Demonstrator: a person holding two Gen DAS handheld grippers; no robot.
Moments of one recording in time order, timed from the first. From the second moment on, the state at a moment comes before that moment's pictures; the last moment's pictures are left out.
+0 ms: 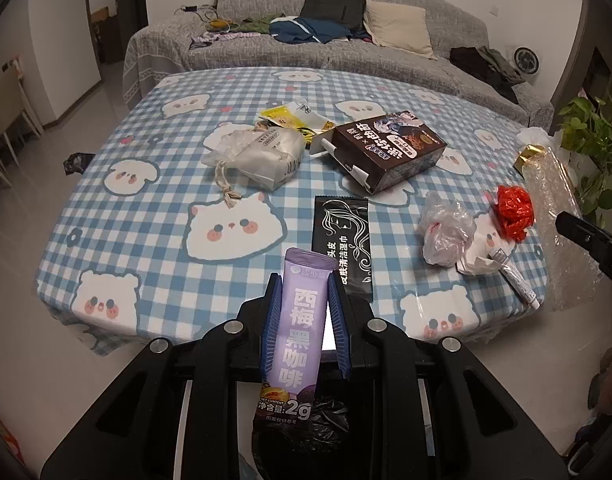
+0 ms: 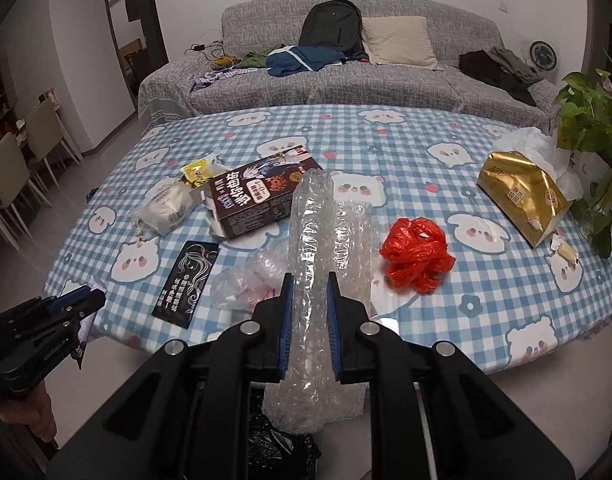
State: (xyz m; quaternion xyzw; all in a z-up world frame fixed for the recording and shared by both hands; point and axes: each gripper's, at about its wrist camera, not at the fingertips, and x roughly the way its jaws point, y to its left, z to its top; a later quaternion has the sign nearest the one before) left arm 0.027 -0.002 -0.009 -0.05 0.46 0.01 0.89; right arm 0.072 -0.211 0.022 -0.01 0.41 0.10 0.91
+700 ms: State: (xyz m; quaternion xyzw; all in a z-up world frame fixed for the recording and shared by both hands) left arm -0.057 -0.016 -0.028 -0.07 0.45 0.00 0.89; right arm -0.025 -0.204 -0.014 -0.02 0.42 0.11 0.90
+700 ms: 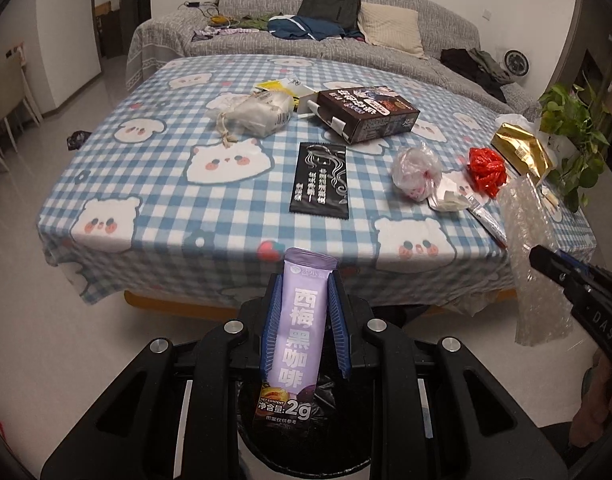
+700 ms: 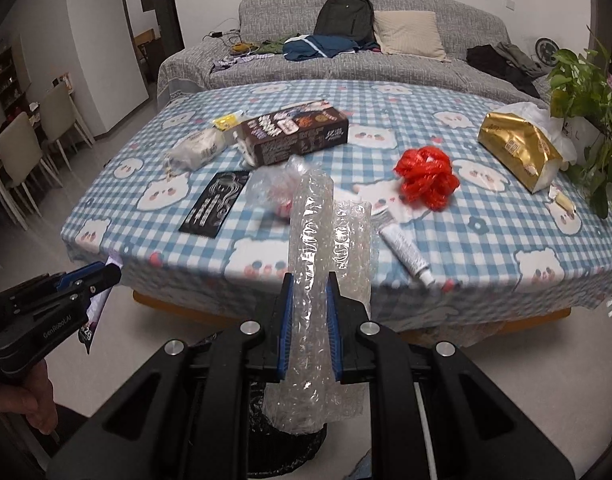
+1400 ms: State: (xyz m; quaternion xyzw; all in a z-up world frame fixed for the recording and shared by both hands) left arm -0.112 -0.002 -0.100 -0.08 0.48 0.02 0.87; right arm -0.091 -0.163 -0.091 -0.04 0.45 0.14 0.88
